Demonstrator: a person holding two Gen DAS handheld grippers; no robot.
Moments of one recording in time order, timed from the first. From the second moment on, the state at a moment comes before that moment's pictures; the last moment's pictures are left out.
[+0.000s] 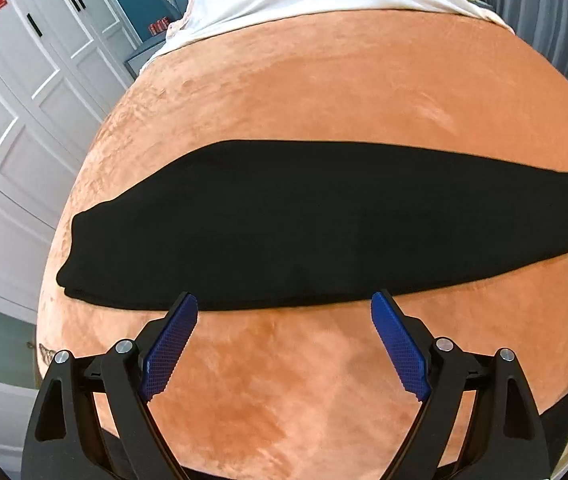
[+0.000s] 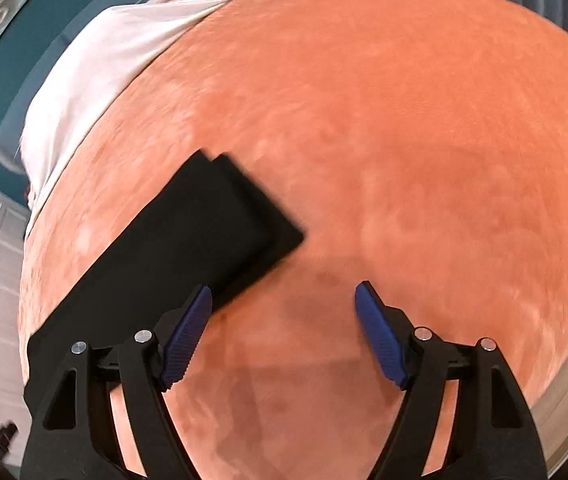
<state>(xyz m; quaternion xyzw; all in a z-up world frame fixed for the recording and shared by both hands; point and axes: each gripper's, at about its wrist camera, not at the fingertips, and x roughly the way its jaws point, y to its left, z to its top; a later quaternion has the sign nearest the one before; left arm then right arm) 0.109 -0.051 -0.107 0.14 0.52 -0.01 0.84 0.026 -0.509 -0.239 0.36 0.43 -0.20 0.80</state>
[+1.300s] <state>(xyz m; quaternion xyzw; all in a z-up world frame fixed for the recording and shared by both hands) 0.089 -0.019 -0.083 0.11 0.49 -0.02 0.86 0.130 -0.381 -0.158 0.30 0.42 -0.04 0.85</state>
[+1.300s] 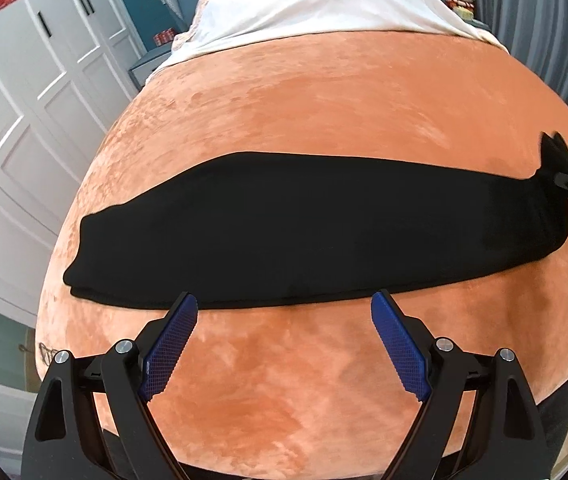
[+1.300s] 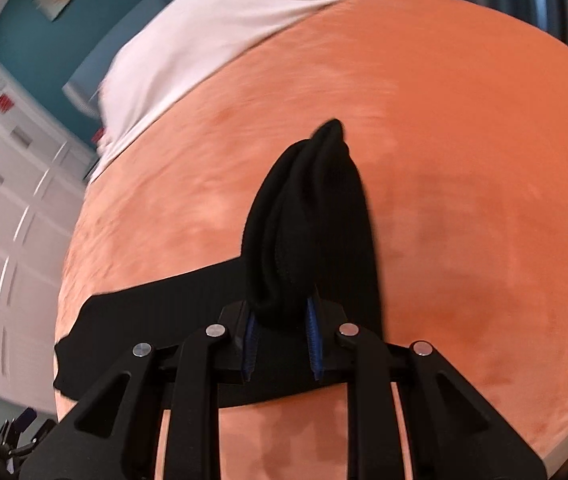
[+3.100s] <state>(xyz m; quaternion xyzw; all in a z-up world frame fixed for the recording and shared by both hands) 0.094 0.044 -0.109 0.09 0.53 0.03 0.84 0.108 -0.474 -0.218 0.19 0.52 -0.21 0.81</state>
